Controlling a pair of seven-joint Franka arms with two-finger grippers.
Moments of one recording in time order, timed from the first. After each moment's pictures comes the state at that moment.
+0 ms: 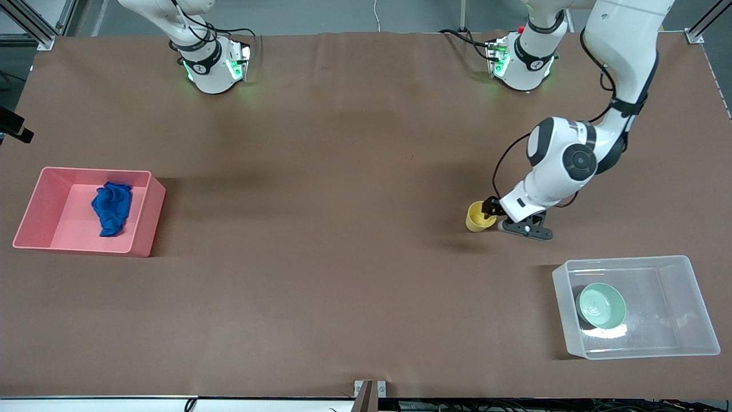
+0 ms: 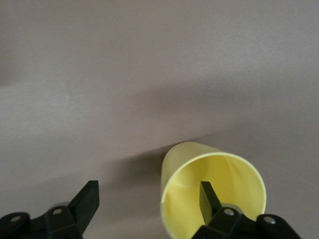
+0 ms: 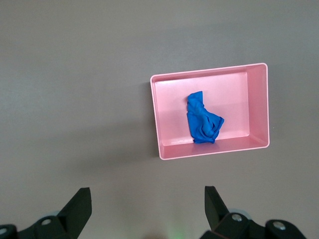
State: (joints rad) left arm -0.04 0.37 -0.25 -2.18 -0.06 2.60 0.02; right arm -0.08 -0.02 -0.08 -1.49 -0.03 1.44 -0.01
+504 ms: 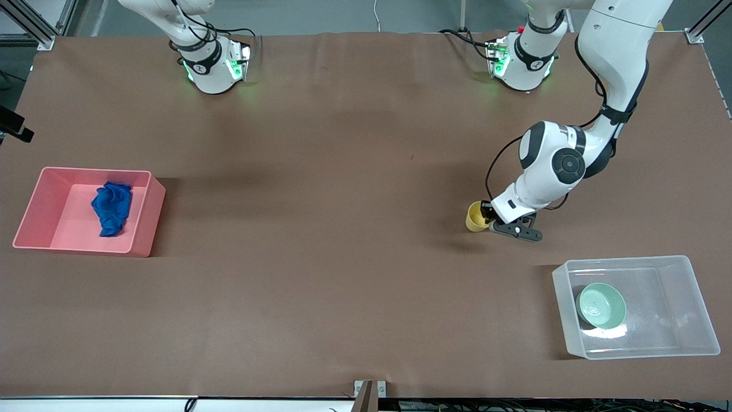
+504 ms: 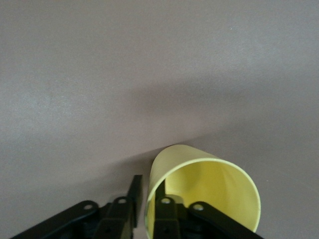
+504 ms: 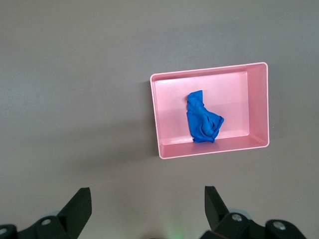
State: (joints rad) left arm -0.04 0.39 -0.26 -2.17 -0.06 2.61 0.02; right arm -0.08 -0.02 -0.09 -1.49 -0.03 1.44 -0.02
